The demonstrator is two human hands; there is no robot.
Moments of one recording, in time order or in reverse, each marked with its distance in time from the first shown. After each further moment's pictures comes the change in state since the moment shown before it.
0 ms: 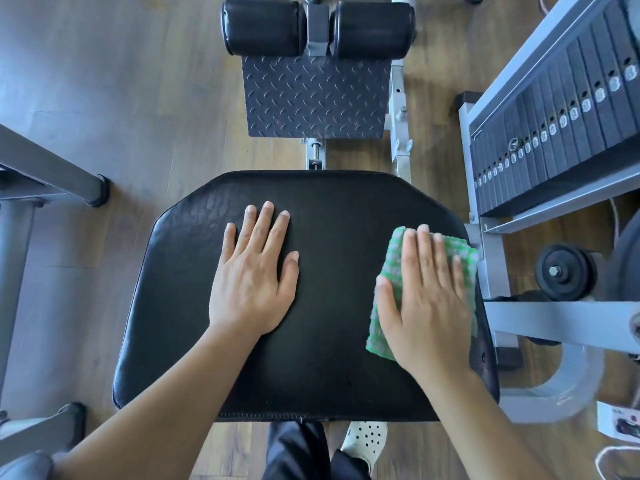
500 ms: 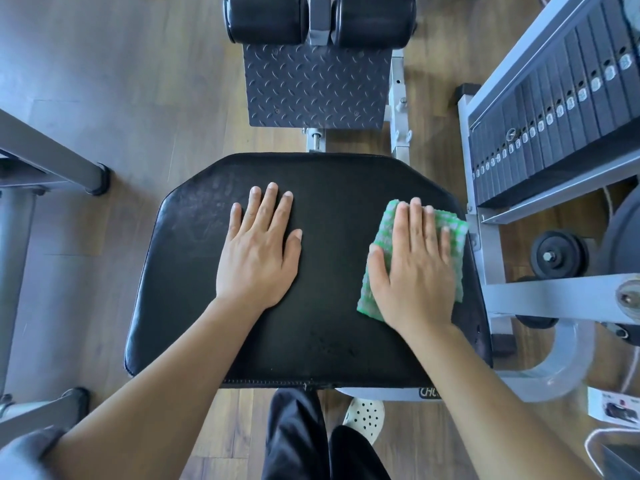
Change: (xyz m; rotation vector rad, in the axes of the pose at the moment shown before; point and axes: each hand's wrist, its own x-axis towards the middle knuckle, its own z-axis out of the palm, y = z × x) left_hand -0.001 0.000 0.000 0.007 -0.024 0.004; right_hand 0.011 -0.014 0.003 0.004 -0.021 0.010
